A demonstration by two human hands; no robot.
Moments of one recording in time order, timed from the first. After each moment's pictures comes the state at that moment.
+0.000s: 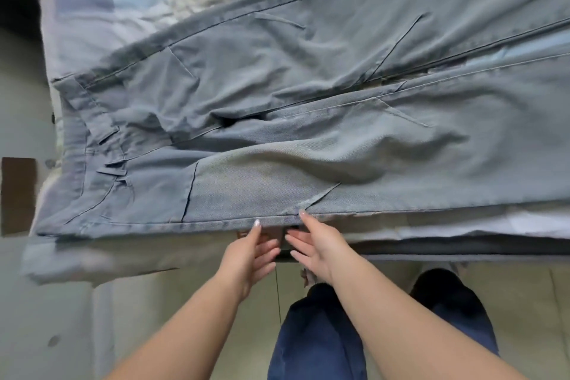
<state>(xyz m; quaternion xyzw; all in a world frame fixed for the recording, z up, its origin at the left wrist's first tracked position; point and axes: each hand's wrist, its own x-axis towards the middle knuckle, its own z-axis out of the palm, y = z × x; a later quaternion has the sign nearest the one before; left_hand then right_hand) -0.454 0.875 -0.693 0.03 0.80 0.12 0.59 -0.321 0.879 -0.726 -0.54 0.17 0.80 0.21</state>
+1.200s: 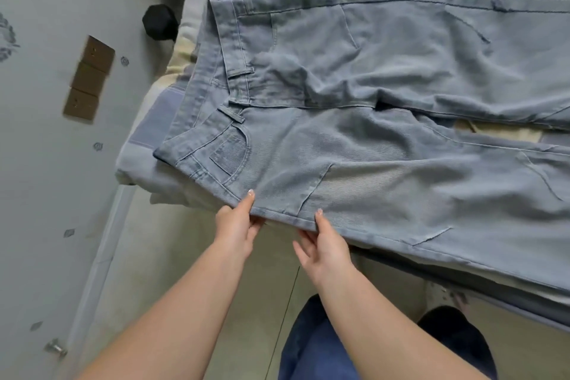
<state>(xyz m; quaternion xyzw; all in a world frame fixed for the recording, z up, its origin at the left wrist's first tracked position) -0.666 0.853 -0.687 -0.15 0.75 0.44 0.47 -0.526 0.861 -0.670 -0.62 0.20 0.73 0.21</state>
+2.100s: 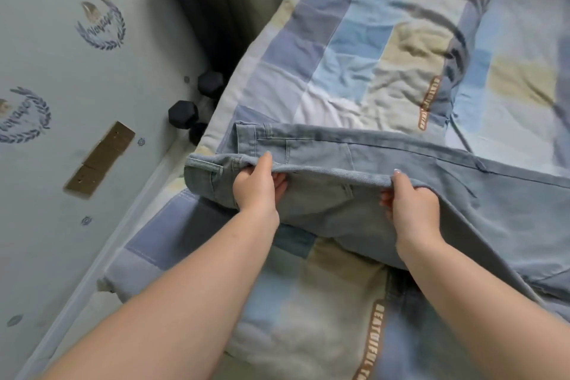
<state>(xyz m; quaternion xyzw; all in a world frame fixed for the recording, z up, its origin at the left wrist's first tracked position) -0.679 1.098 -0.596 -0.05 0.70 0.59 0.41 -0.494 1.128 -0.601 -0.72 -0.31 0.54 0.31</state>
